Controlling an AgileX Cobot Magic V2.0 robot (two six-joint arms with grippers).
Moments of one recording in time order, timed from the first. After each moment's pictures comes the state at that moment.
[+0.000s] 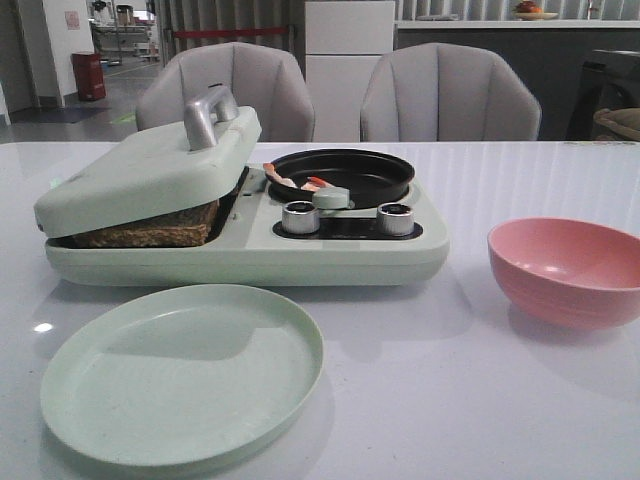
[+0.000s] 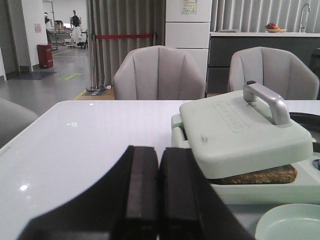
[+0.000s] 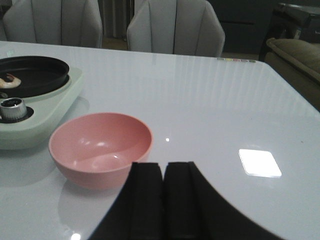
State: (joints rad) left arm -0.07 0.00 0.00 -0.07 0.02 0.03; right arm 0.02 -0.01 0.02 -0.08 0.16 0.07
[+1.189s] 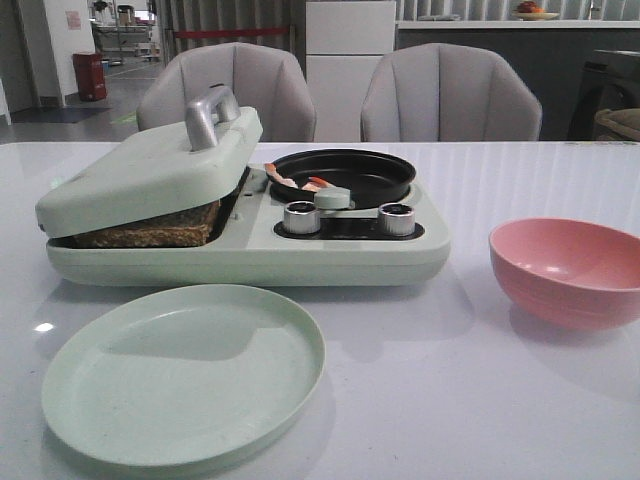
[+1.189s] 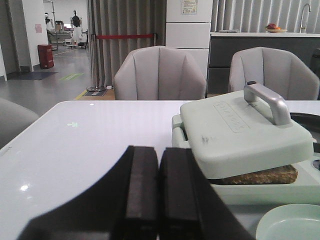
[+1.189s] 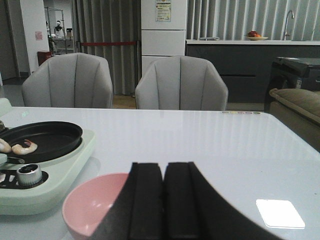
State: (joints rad) left arm -0.07 0.00 0.00 -0.07 0.02 0.03; right arm 0.01 -0.01 0.03 0.02 -0.04 0.04
